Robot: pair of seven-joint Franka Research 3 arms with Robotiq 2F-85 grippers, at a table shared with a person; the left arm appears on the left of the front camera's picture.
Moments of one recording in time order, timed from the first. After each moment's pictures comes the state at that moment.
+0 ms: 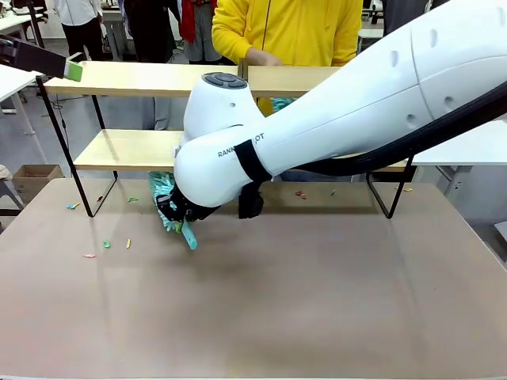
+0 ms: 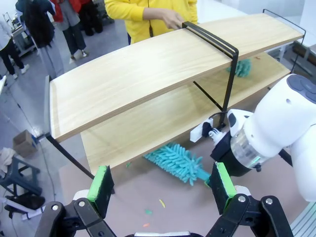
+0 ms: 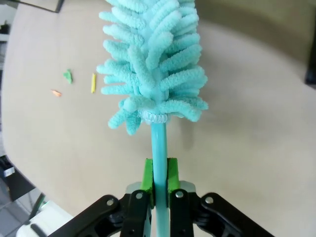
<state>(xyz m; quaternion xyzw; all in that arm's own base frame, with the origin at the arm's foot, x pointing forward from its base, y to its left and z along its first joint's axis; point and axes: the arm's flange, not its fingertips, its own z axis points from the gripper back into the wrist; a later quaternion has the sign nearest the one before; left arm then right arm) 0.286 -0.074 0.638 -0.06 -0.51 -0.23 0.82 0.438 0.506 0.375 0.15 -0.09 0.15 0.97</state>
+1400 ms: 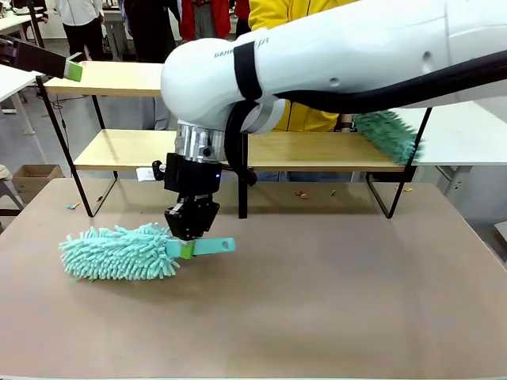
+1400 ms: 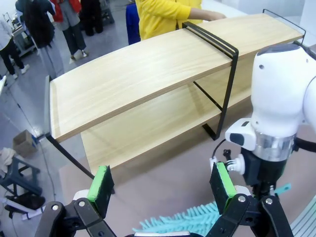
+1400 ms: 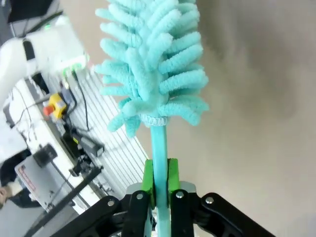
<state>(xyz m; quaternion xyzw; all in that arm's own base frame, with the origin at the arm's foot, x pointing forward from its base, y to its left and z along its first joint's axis) 0.286 -0.074 0.638 -0.06 -0.51 -0.23 0.82 0.402 0.478 0.416 0.18 0.15 0.50 0.84</state>
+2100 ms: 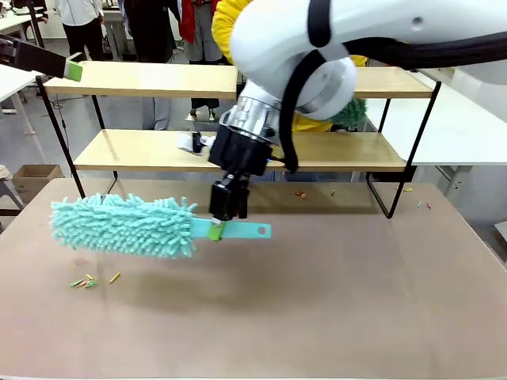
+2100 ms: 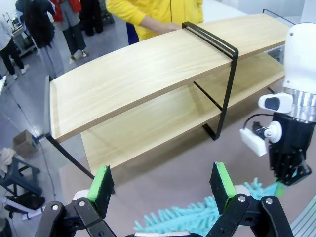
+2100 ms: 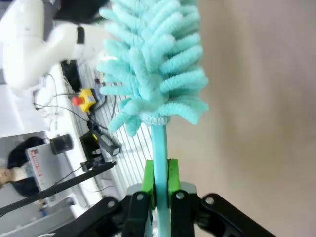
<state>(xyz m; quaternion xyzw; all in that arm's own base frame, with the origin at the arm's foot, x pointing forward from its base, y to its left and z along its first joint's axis) 0.286 -0.074 0.638 -0.06 -0.51 -0.23 0.82 0.402 0.394 0.448 0.30 0.10 0.51 0.80</state>
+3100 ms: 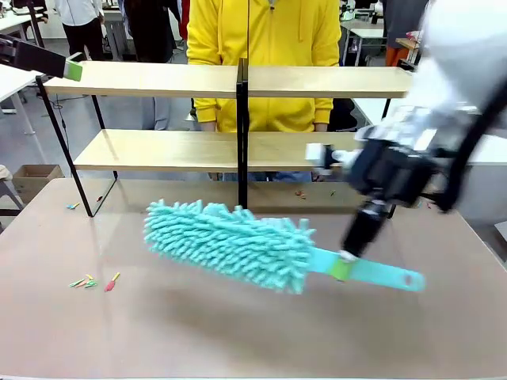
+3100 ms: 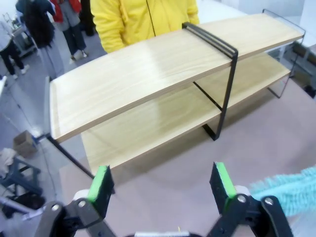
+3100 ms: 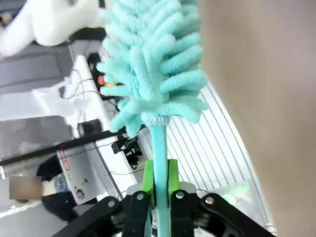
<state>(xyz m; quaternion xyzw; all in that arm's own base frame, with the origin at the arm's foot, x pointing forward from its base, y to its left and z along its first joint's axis) 0.286 -0.074 0.639 -0.06 -0.51 -0.23 0.82 0.263 0.176 0.487 0.37 0.08 0.40 0.84</state>
